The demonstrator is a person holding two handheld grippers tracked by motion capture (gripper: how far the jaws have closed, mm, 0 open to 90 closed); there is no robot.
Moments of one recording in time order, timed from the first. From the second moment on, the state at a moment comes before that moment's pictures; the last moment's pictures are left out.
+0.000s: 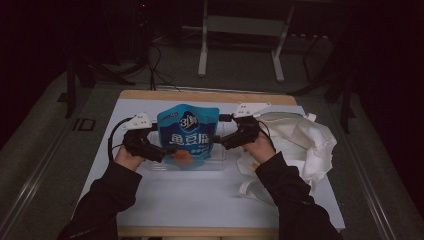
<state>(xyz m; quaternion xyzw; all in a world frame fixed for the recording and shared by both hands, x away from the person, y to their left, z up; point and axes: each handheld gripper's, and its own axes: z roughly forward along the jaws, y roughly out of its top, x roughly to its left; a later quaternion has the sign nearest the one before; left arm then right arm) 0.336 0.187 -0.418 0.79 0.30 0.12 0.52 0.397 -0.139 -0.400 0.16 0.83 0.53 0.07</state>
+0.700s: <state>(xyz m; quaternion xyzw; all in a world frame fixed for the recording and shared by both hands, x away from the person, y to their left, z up) 0.289 0.176 -0.434 0.76 0.36 0.16 0.51 0.371 -0.179 -0.412 0.17 0.83 0.52 0.08</state>
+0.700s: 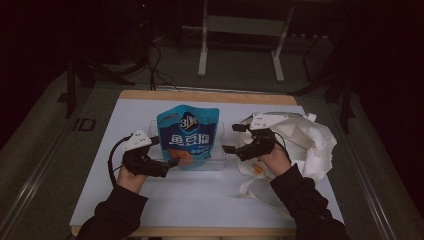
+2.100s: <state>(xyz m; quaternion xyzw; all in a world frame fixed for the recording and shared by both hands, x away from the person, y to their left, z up) 0.233 0.109 -0.450 0.79 0.26 0.09 0.54 0.286 -0.249 -0.440 0.19 0.82 0.52 0.14</state>
